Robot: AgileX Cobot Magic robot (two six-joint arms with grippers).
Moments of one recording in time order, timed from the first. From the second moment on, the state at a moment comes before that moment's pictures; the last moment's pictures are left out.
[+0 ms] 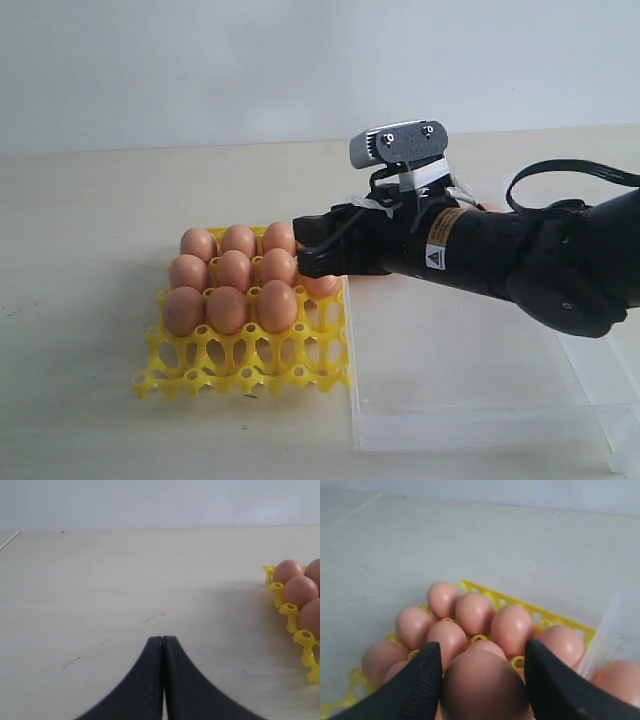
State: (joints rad) left arm 0.04 0.01 0.00 -0.05 0.37 0.03; right arm 0.56 1.76 -0.73 -0.40 -0.57 0.51
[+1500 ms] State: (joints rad) left arm 0.04 0.01 0.00 -0.05 0.37 0.03; right arm 0.51 1.66 -0.83 -0.12 -0.13 0.24
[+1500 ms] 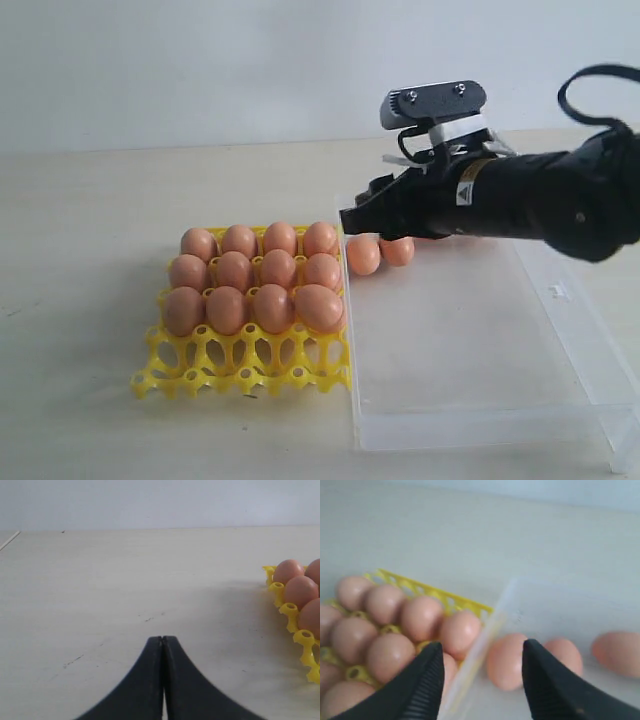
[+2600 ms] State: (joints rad) left arm 0.04 0.01 0.00 -0.05 0.37 0.03; right arm 0.41 2.02 -1.41 0.01 0.46 0.10
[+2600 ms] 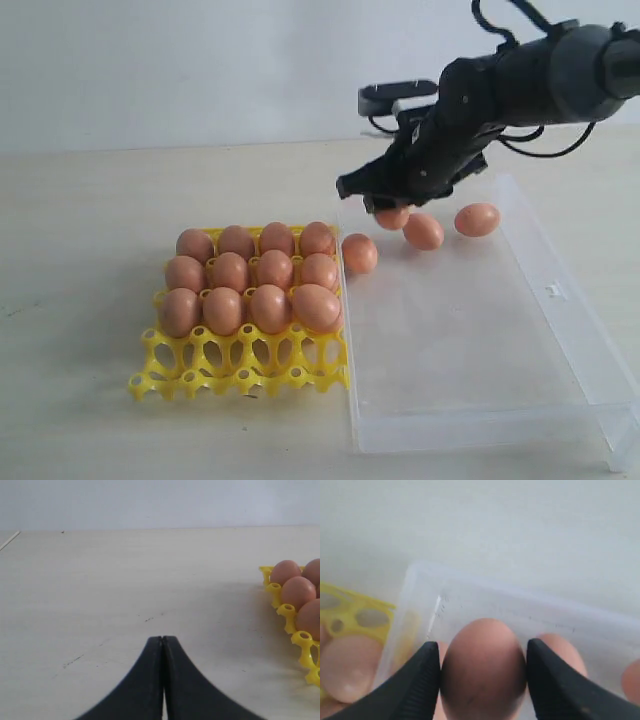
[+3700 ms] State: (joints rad) left arm 0.04 0.01 0.00 -0.05 0.37 0.03; right arm 0.86 1.95 -0.95 -0.47 -0.55 0.69
